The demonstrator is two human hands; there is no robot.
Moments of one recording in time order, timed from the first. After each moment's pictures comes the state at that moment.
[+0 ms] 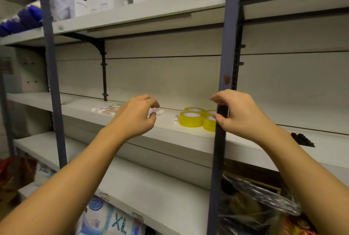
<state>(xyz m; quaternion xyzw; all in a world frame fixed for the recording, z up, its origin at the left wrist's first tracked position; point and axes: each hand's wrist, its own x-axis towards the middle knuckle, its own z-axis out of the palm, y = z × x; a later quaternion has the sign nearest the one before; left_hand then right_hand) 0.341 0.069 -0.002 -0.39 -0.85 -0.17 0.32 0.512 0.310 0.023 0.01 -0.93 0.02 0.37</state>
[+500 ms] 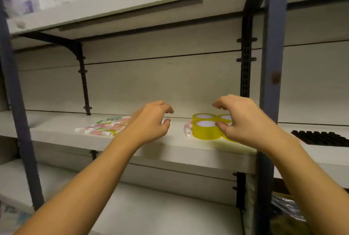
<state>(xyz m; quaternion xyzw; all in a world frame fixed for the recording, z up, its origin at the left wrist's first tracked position) 0.199 0.099 0.002 -0.49 -0.81 -0.17 0.28 0.400 0.285 0.010 -0.08 -0.92 -0.02 0.37</state>
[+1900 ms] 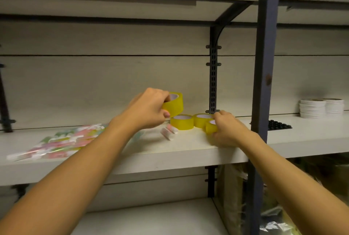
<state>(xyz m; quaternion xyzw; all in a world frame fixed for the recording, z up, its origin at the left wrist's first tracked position) 0.123 0.124 0.038 -0.66 -0.67 -0.22 0.27 0.336 0.282 -0.023 -0.40 -0.89 -0.07 0.20</state>
